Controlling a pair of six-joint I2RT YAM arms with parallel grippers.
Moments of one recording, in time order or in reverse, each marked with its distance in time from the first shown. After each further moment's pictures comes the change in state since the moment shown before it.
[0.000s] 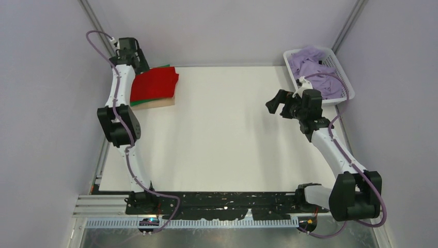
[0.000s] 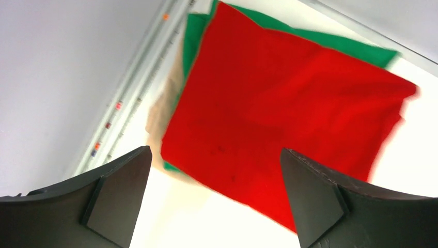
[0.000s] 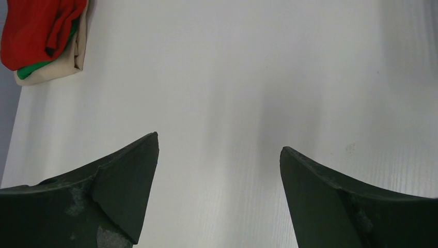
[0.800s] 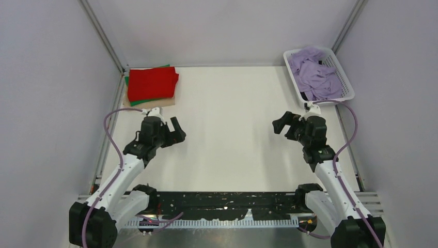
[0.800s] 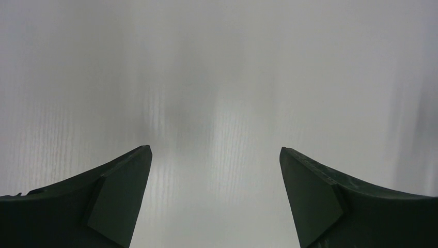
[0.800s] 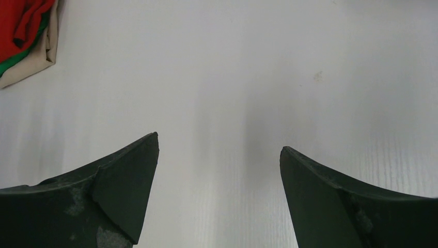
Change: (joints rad) left arm -0.381 -1.273 -1.601 0.386 0.392 -0.286; right arm -0.002 -0.397 -0.305 -0.043 0.104 0.046
